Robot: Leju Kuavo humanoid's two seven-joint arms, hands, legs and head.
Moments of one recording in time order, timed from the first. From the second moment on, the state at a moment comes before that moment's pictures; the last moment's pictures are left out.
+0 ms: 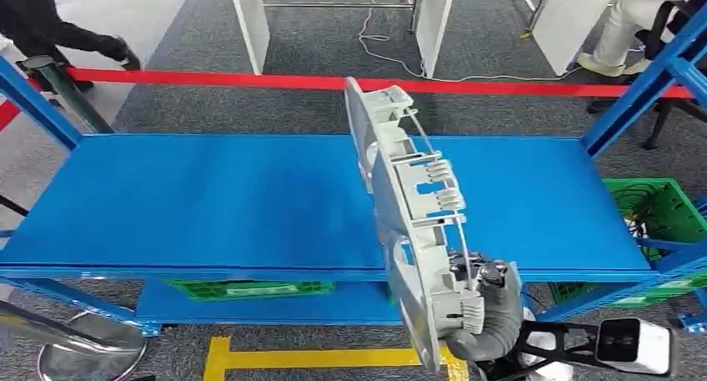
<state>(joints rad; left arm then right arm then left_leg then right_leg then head) -0.08 -0.16 1.11 -0.22 -0.76 0.21 -0.35 0.12 0.23 0.18 -1.88 -0.19 0.85 -0.69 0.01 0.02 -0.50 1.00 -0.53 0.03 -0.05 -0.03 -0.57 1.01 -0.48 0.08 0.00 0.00</state>
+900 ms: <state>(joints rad) -0.09 -0.17 1.11 -0.22 -0.78 0.20 -0.38 0.12 0.22 0.19 -1.88 -0.18 0.84 -0.69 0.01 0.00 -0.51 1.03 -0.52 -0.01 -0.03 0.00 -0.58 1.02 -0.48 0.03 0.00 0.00</state>
